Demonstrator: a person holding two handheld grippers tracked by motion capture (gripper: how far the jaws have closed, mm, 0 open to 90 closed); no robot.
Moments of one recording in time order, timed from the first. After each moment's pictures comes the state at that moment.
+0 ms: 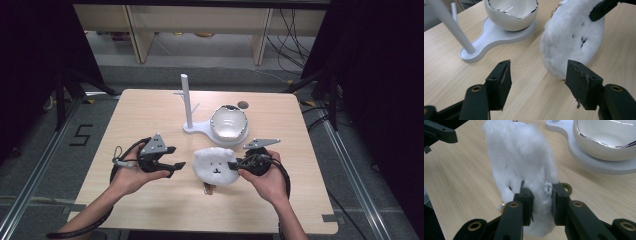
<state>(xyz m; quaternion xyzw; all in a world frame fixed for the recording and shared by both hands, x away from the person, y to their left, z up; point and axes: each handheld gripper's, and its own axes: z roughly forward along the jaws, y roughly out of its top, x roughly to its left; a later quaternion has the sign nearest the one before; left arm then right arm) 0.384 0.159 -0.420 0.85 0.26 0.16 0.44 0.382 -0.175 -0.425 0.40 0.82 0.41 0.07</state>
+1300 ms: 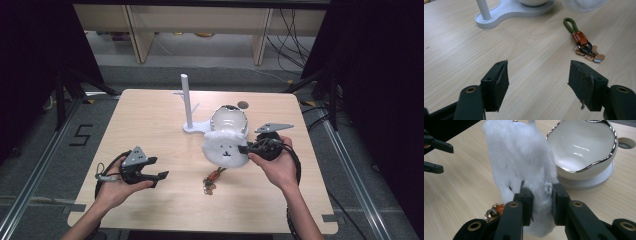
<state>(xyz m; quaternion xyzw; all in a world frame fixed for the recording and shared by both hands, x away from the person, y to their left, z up) 0.367 0.200 -0.460 0.82 0.33 0.16 0.44 0.404 -0.198 -0.390 0.42 0.81 0.41 0.11</state>
